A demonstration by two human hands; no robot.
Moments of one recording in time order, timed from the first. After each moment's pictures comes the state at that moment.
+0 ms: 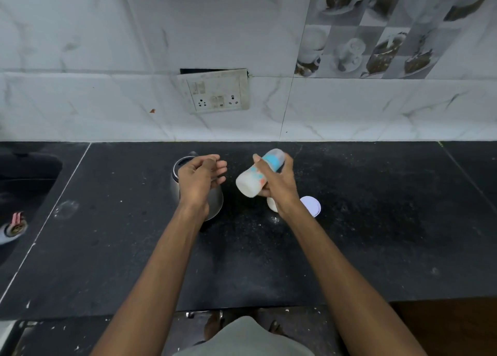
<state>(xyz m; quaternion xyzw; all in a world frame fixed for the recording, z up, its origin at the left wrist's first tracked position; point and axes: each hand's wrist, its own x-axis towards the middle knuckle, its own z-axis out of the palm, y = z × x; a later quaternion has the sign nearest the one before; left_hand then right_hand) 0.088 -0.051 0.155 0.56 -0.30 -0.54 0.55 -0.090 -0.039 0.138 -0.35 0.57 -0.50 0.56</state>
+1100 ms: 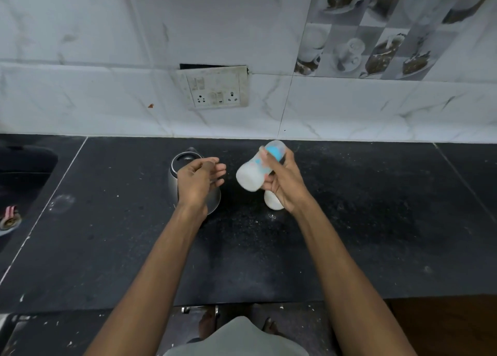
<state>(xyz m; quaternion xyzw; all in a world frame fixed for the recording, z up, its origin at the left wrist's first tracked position) 0.088 -0.041 0.147 0.57 -0.29 -0.55 0.54 -0.109 -0.038 0.154 -0.33 0.47 -0.50 0.65</state>
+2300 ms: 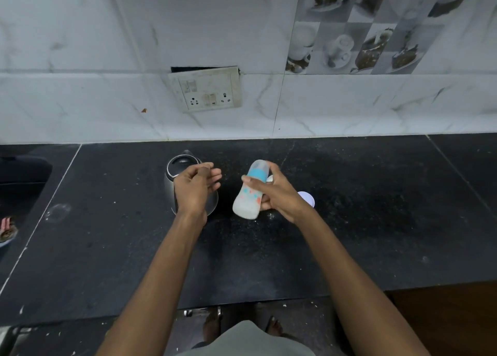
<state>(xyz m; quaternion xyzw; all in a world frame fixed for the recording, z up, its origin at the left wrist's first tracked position) 0.083 -0.033 0.143 0.57 -0.28 -0.54 0.55 -0.110 -0.018 0.133 -0.39 0.55 -0.39 0.63</state>
